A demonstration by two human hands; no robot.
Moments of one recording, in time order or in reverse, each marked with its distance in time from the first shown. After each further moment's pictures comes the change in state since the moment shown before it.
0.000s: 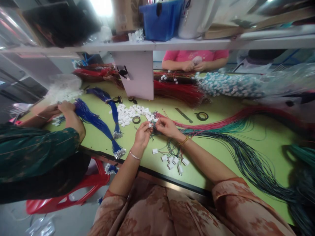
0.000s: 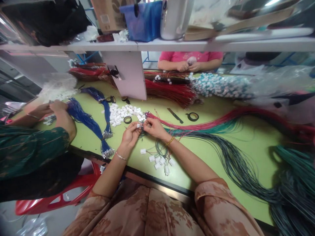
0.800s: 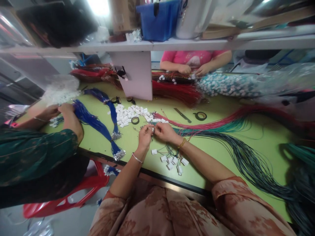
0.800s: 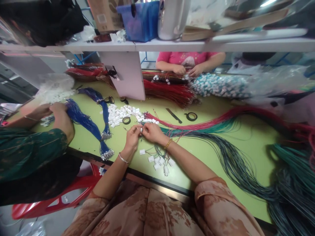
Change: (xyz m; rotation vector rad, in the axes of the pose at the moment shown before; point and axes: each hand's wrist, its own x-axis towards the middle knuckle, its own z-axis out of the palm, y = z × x) left_hand -0.007 -0.022 0.001 0.375 0.061 0.196; right_hand -0.008 -0.004 0.004 -0.462 -0.035 -0.018
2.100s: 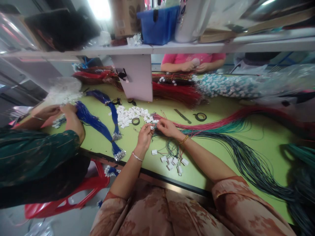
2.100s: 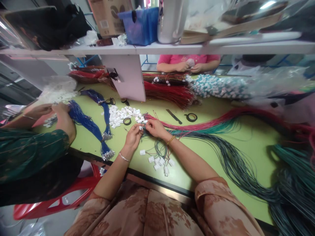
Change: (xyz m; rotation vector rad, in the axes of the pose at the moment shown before) left_hand 0.010 -0.002 -0.003 -0.267 -0.095 -0.111; right_hand 0.010 0.025 -0.001 0.211 0.035 0.012
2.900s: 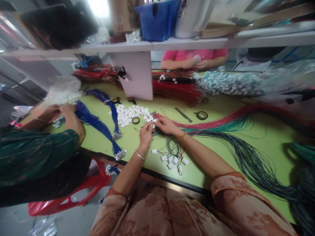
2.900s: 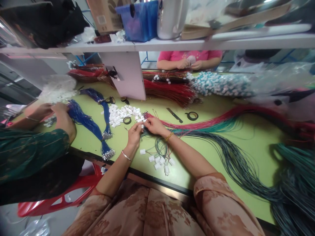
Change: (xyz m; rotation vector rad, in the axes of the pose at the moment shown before) left_hand 0.012 -0.016 -0.004 0.268 0.108 0.186; right_hand 0.015 0.002 0.001 -0.021 -0.085 0.017
